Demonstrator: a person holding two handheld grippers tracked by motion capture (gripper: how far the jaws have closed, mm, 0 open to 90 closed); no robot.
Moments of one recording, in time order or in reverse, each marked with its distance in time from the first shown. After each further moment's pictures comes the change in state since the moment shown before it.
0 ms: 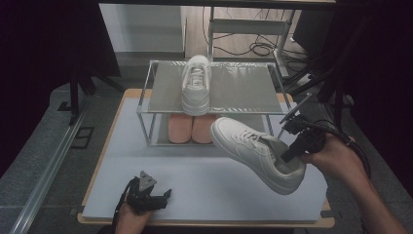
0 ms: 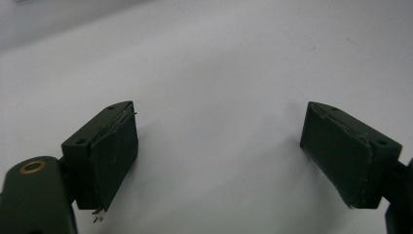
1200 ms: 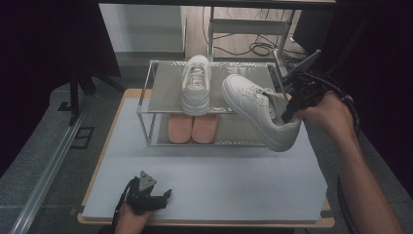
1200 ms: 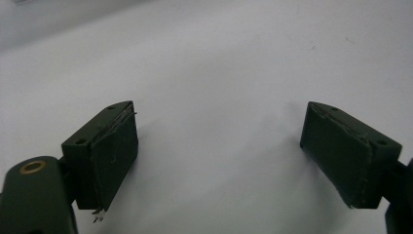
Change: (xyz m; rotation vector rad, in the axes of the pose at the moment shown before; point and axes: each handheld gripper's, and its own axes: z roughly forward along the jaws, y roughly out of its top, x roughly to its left) left arm 0.000 0.000 0.000 -0.001 -0.002 -0.001; right arm -0.045 0.073 -0.040 -0.049 -0.034 0.281
